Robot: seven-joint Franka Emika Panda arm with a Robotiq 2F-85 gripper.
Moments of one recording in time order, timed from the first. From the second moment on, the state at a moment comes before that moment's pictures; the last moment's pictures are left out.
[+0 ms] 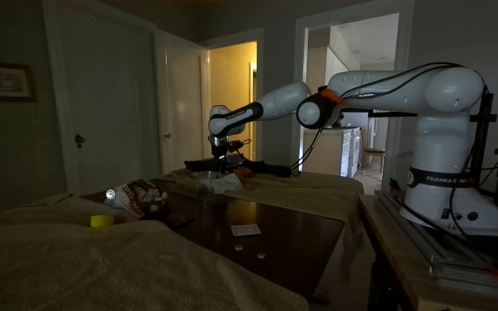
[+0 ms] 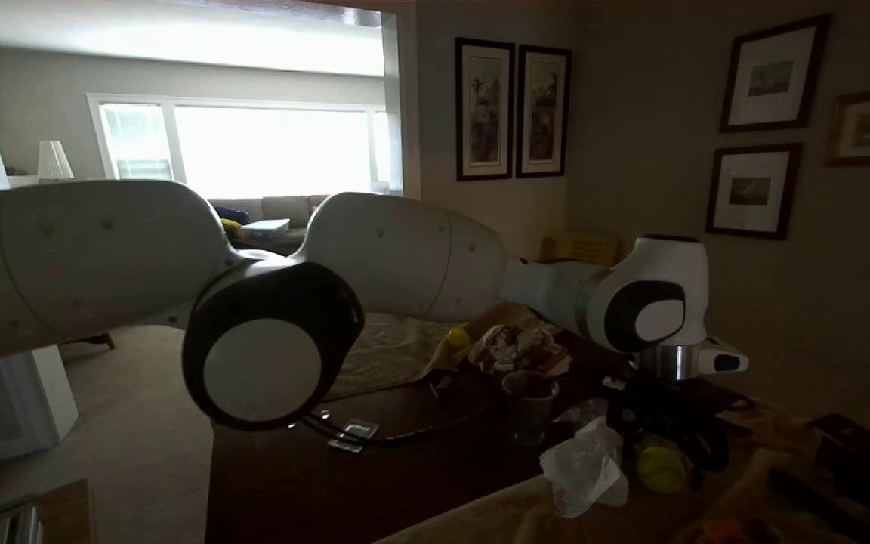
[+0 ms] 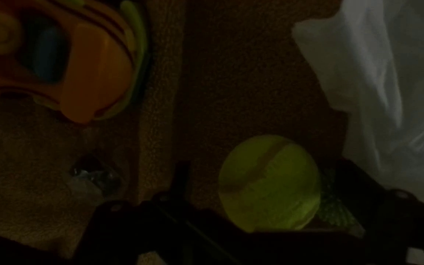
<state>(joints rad) -0.34 1.42 -0.07 -0.46 -0.03 1.97 -0.30</state>
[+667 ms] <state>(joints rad) -0.34 1.44 -0.06 -0.46 -0.03 2.03 -0.36</state>
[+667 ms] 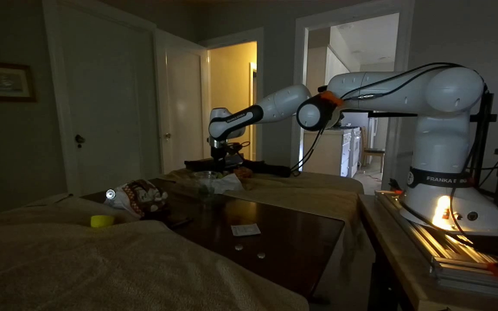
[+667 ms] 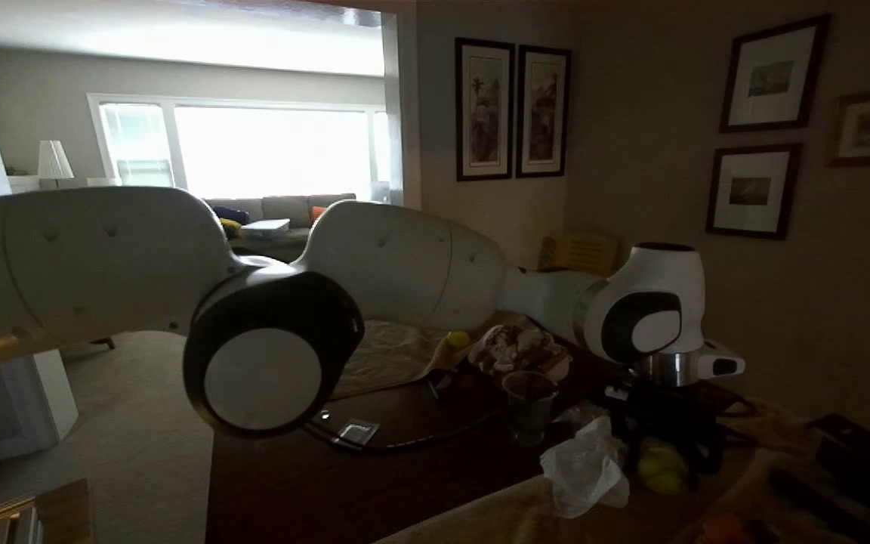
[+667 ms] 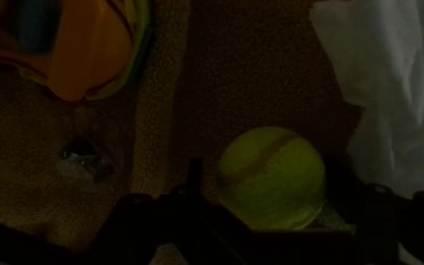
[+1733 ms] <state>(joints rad) -0.30 1.37 -0.06 -0.45 -0.03 2.03 -0.42</state>
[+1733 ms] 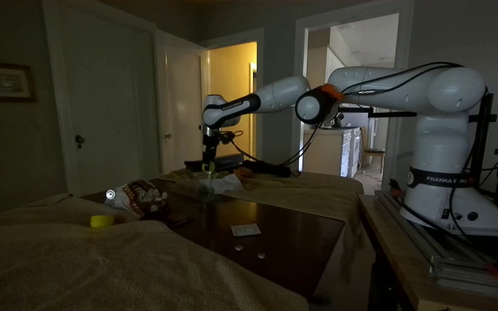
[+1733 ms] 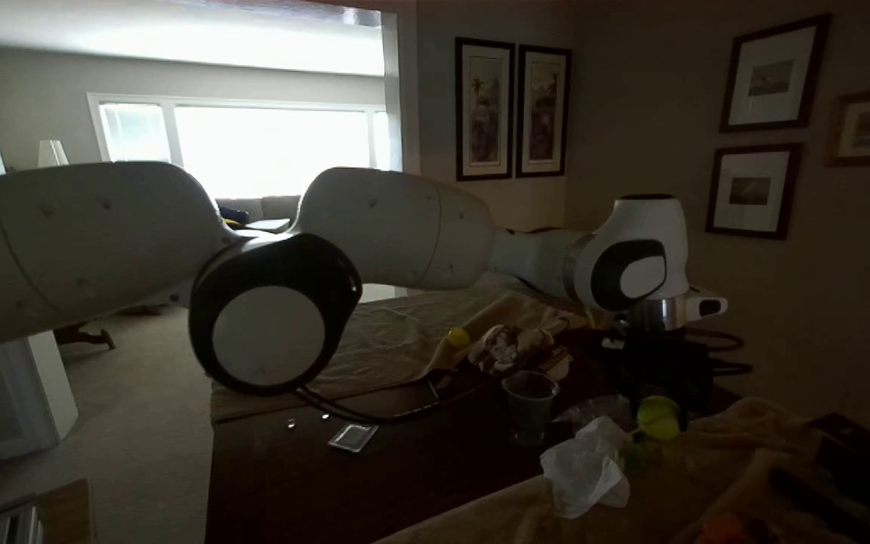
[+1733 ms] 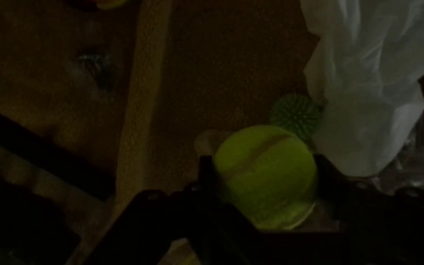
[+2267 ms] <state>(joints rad) -0.24 1.32 -0.03 -0.45 -0.03 2.01 -0.59</state>
